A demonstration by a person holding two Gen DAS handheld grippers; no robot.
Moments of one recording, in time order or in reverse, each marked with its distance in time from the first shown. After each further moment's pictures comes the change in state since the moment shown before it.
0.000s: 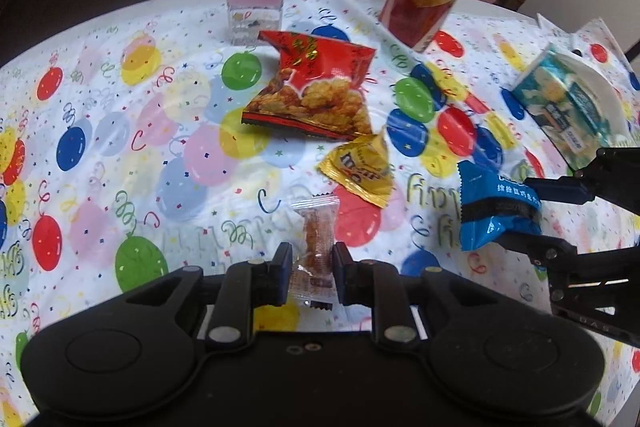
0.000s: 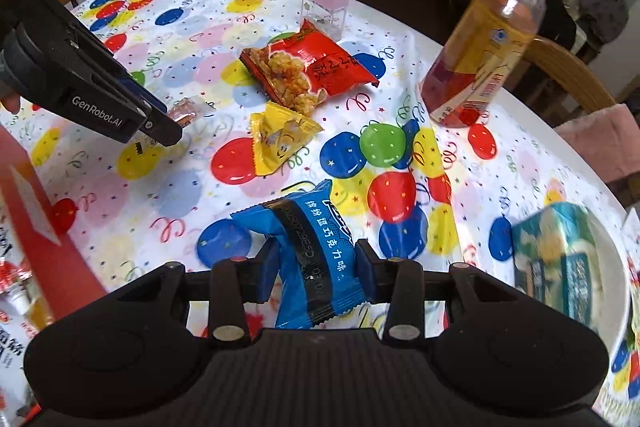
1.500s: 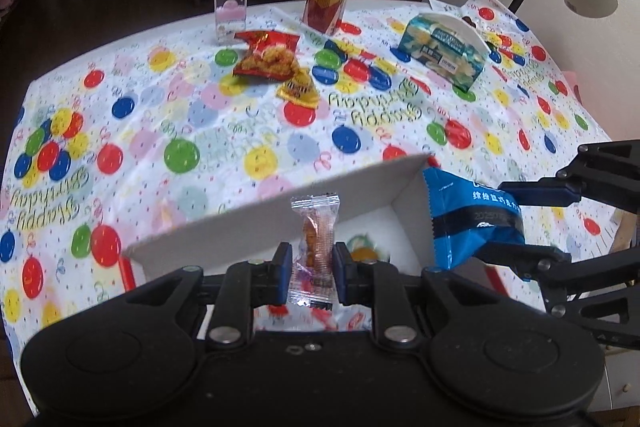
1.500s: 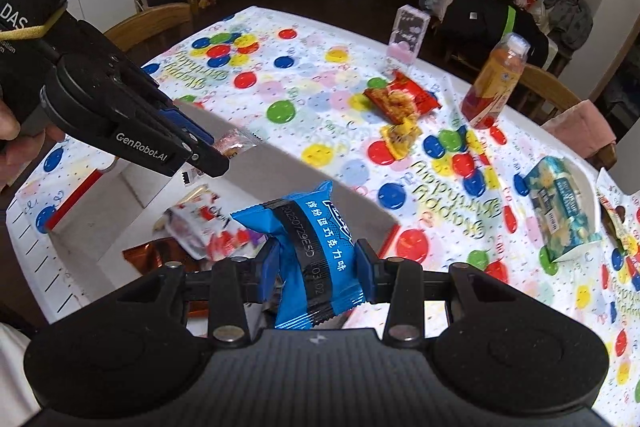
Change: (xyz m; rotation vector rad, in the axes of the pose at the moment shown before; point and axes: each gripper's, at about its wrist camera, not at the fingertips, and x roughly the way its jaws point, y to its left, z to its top) left arm -0.153 0.013 -0.156 0.167 -0.103 -0.099; right arm -0.165 0.182 -0.064 0.089 -0.119 -0.017
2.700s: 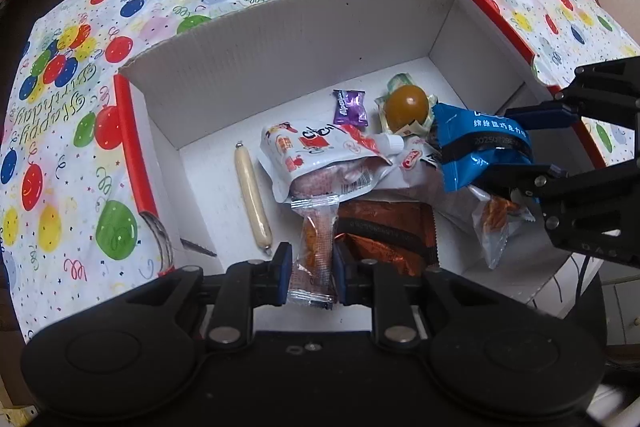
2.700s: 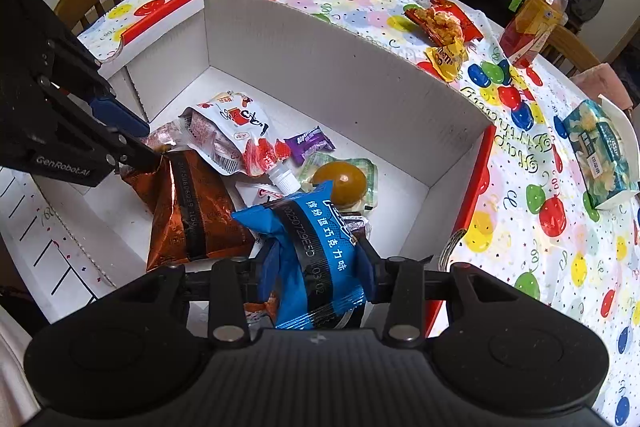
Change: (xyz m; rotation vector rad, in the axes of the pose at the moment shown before) left arm 0.036 0.012 -0.095 0.085 0.166 0.087; right arm 0.064 0.057 -0.054 -0.017 0.129 -0.037
